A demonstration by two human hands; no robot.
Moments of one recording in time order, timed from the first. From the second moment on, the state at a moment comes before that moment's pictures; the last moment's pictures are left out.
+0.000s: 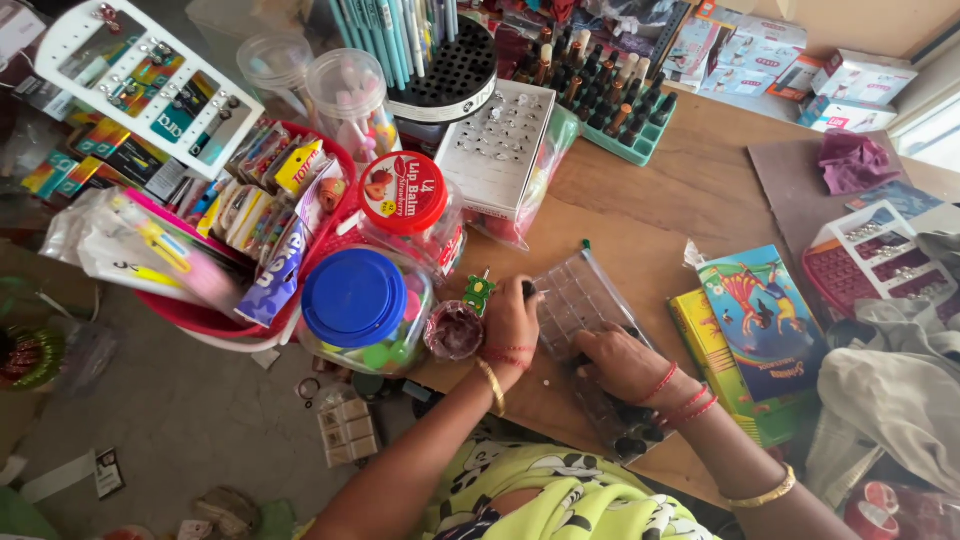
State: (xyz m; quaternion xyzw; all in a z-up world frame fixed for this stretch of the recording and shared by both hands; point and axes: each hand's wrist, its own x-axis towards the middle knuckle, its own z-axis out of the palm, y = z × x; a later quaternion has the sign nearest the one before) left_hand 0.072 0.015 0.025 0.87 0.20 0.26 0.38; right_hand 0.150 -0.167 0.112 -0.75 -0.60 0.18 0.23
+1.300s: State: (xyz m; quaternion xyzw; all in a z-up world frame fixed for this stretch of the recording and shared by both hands) left_hand 0.082 0.017 0.014 0.89 0.19 0.31 0.28; right_hand 0.218 -0.079 0.048 -0.82 -0.52 0.05 0.24
